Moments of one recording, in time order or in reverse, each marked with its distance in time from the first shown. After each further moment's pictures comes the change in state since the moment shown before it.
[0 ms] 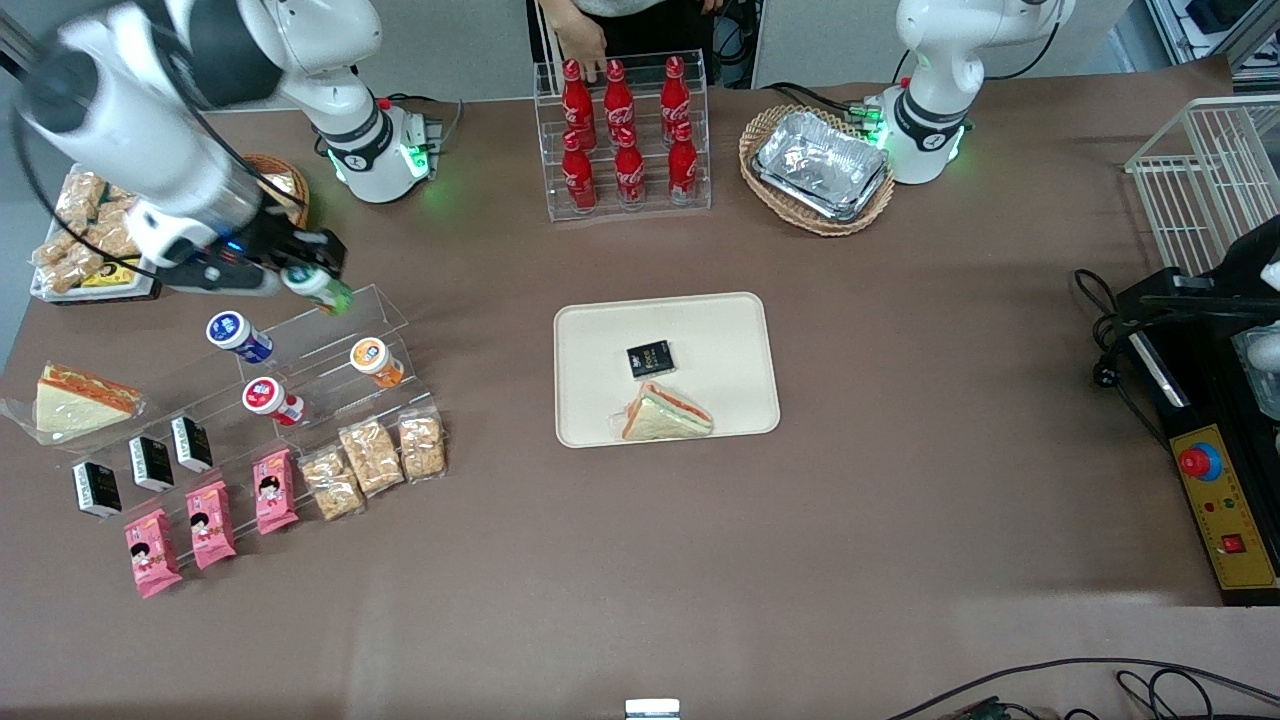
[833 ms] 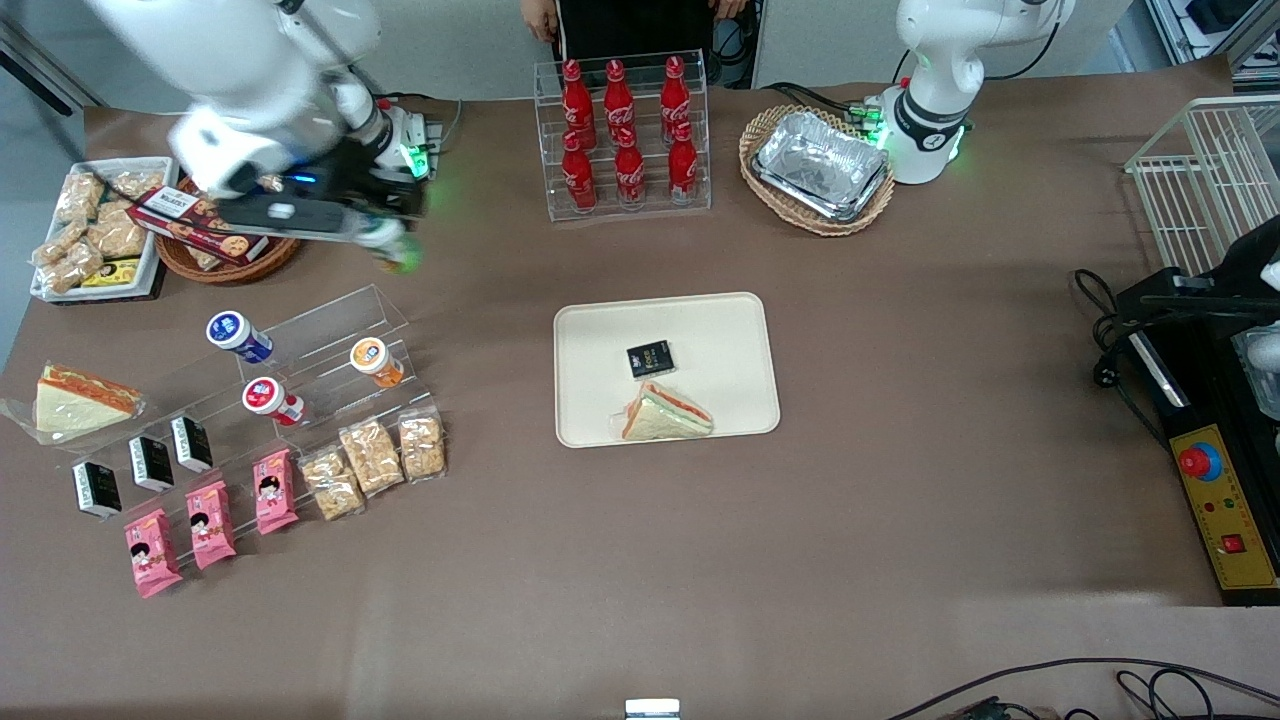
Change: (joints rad) arm 0.053 0.274 0.269 0.543 0.026 -0.274 0.403
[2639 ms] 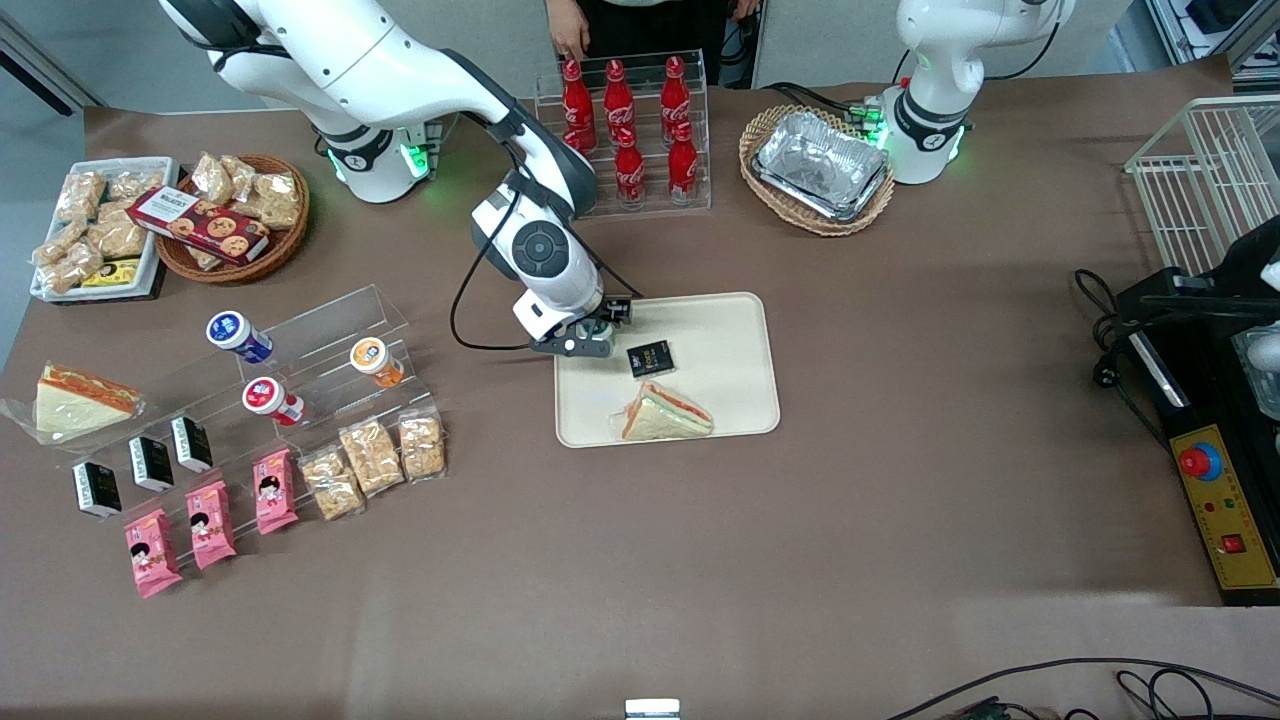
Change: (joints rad) arm 0.198 0.534 0.106 -0.390 0.002 0.924 0.189
